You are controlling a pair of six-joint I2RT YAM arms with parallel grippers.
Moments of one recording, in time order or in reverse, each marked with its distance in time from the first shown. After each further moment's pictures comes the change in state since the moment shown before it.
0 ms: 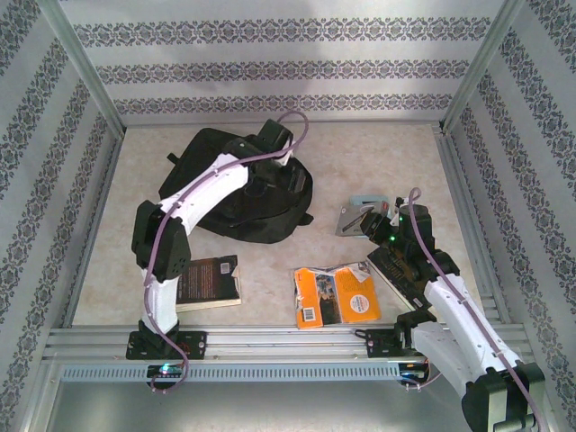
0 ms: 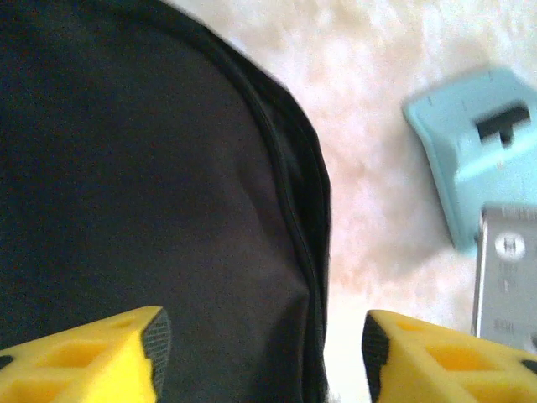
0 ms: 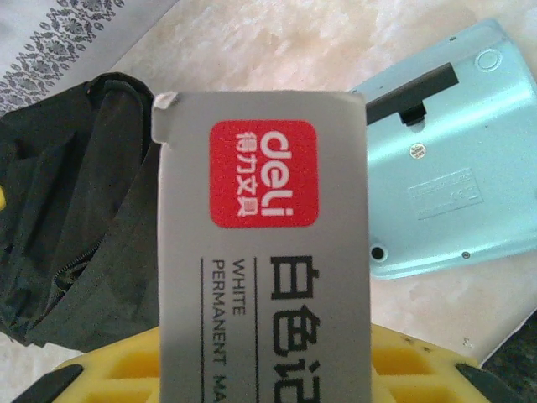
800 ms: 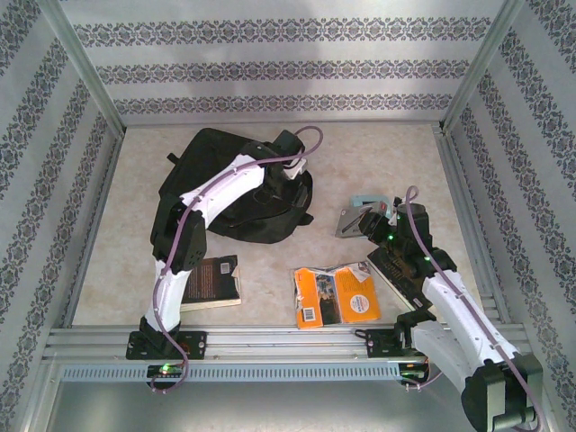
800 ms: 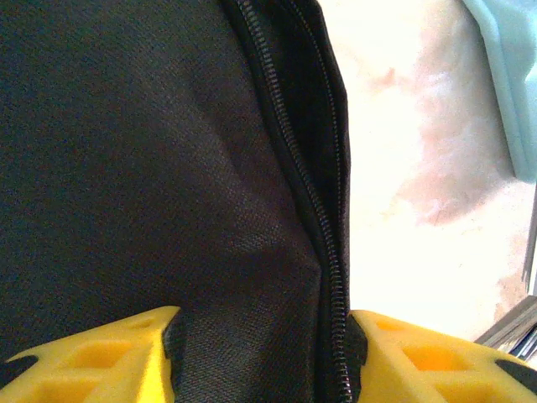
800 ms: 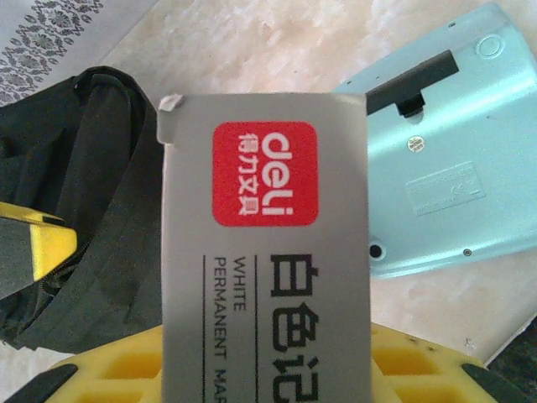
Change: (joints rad) left arm -0.033 0.127 0.045 -0.135 0.062 0.093; right arm 0.000 0.042 -0.007 0.024 -0.003 0.007
